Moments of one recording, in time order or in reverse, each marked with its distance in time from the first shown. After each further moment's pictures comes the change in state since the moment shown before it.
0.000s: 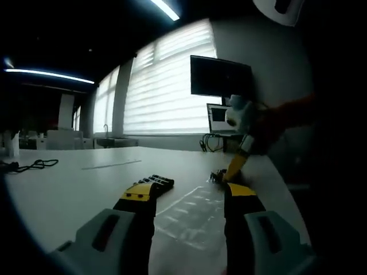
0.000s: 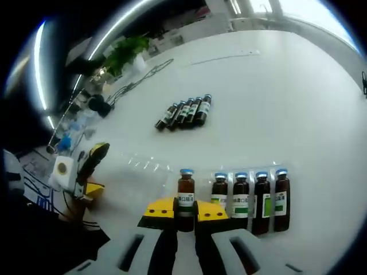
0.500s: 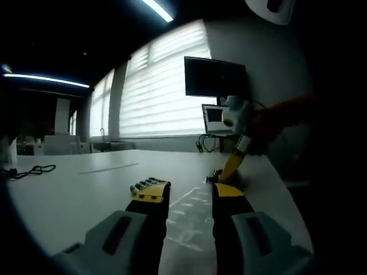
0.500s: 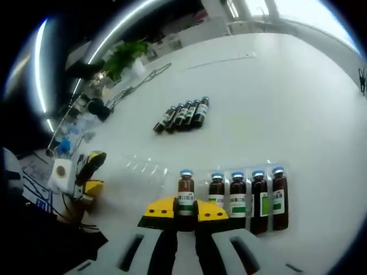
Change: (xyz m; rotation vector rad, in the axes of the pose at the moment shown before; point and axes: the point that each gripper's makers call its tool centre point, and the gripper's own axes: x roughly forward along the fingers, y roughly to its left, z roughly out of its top) left arm 0.001 -0.008 0.002 0.038 -0.010 -0.030; right arm -0.002 0.000 0.003 0.007 -0.043 -0.002
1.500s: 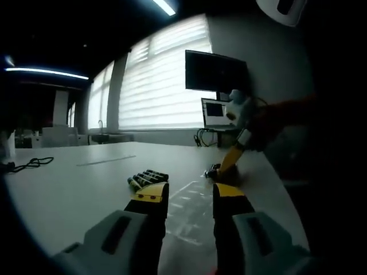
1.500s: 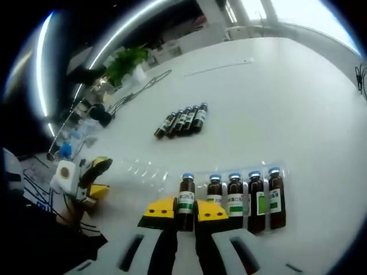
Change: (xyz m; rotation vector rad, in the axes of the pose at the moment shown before) left arm -0.002 0.000 -0.009 -0.040 0.046 -0.017; right arm -0.005 -0.007 0.003 0.010 -0.052 0.010
